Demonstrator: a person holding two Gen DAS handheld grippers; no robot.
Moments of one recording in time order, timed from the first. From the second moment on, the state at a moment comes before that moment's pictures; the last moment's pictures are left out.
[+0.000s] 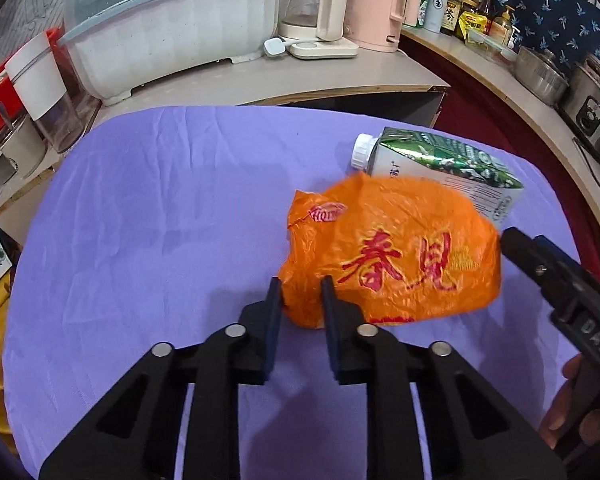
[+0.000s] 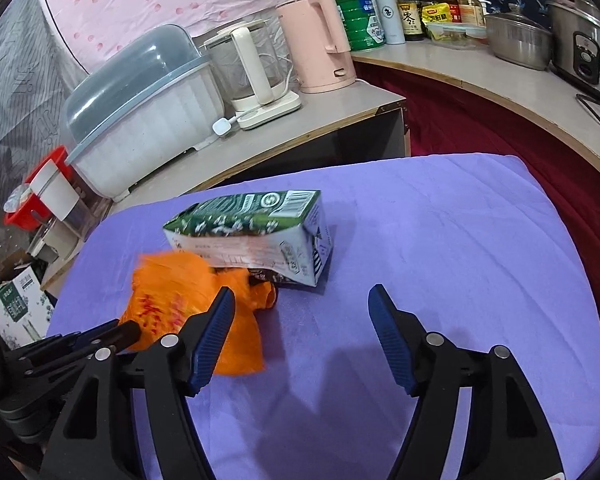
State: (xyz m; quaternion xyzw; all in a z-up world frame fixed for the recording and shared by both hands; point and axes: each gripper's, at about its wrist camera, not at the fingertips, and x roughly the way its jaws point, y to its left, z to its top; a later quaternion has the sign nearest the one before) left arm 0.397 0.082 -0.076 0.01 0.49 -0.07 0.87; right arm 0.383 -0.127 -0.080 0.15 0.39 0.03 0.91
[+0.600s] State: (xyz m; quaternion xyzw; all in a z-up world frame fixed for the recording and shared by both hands) left arm 0.411 0.127 -0.064 -0.03 0.48 0.01 0.87; right arm 0.426 -0.137 -0.072 0.15 0.38 0.02 0.91
